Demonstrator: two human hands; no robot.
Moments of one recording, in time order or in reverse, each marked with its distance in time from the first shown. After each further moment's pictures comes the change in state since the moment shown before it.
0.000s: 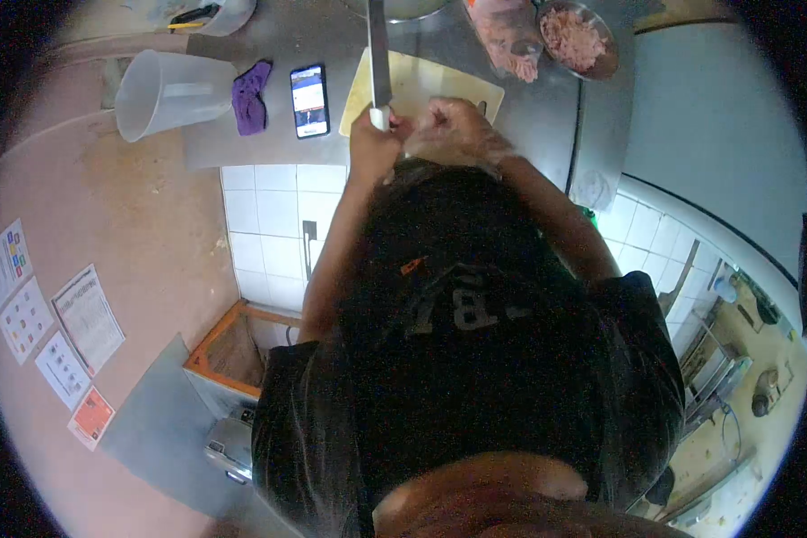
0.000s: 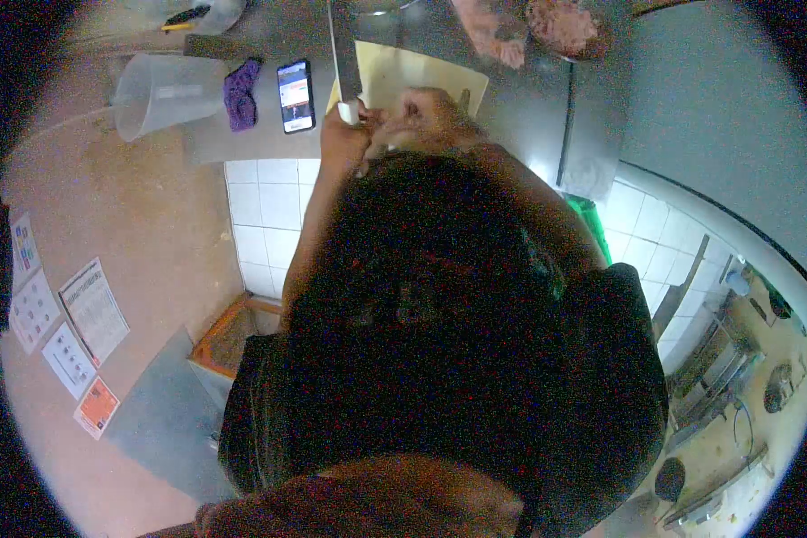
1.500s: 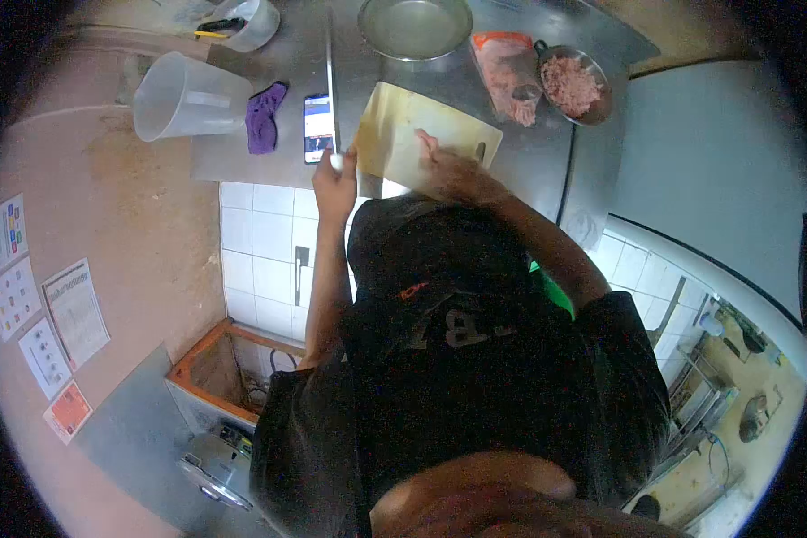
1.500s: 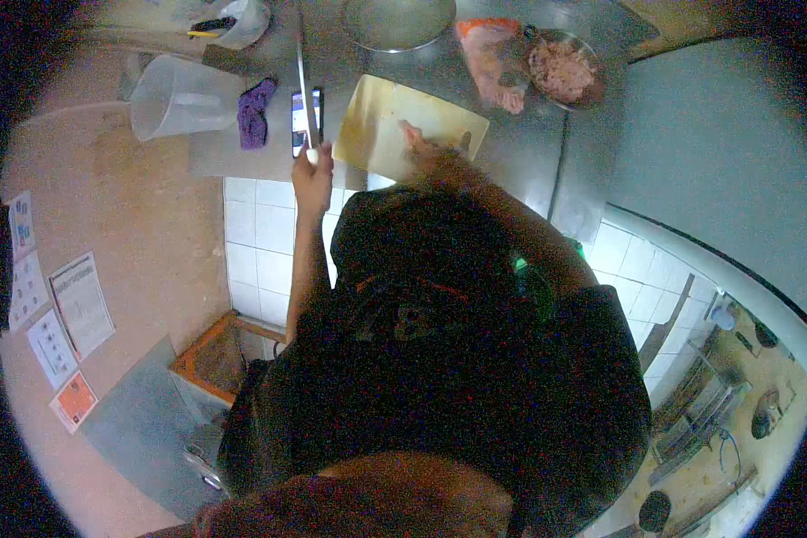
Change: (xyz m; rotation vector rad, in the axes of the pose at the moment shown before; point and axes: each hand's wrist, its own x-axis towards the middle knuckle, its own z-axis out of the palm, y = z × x) left_hand -0.004 -0.041 -0.055 0.098 0.353 -0.097; right_hand -0.006 0.040 0.020 -1.444 -0.163 -0.232
